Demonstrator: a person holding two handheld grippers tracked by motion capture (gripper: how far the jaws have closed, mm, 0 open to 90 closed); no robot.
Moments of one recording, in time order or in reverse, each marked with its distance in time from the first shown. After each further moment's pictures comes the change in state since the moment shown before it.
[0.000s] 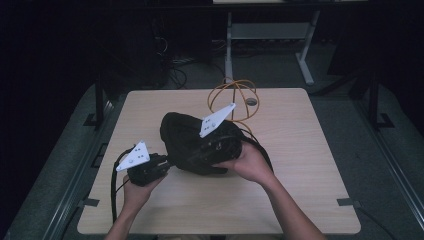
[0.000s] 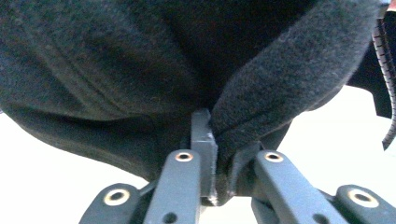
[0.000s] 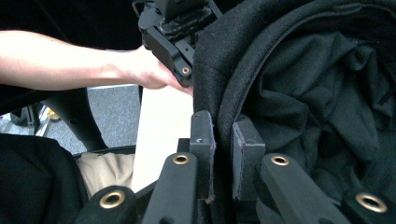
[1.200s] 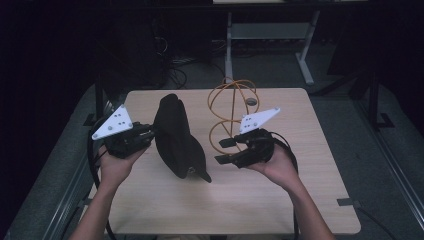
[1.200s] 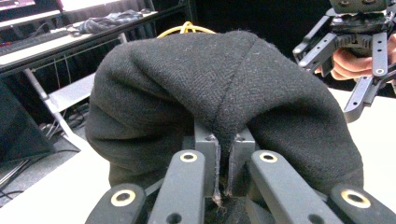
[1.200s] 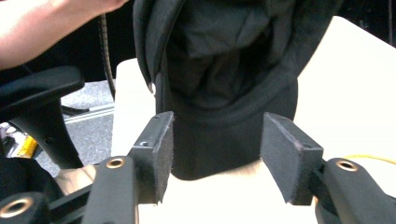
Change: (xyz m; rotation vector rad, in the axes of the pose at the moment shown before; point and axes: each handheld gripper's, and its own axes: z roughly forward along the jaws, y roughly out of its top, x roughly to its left) left arm 0.017 0.101 -0.032 0.053 0.096 0.133; right arm -0.006 -0.061 -0.050 -0.141 -0.128 0.125
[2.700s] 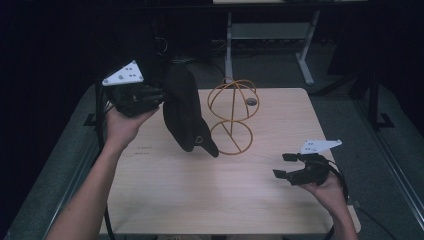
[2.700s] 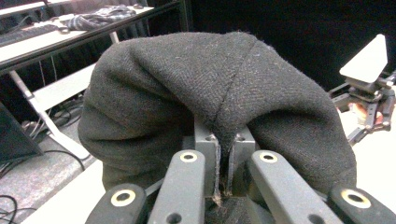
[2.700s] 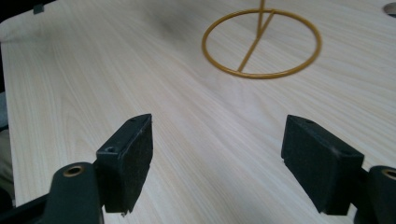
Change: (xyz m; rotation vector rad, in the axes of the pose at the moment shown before) left arm 0.051 0.070 0.038 0.043 -0.059 -0.038; right arm -0.034 -0.156 -0.080 0.025 -0.301 0.247
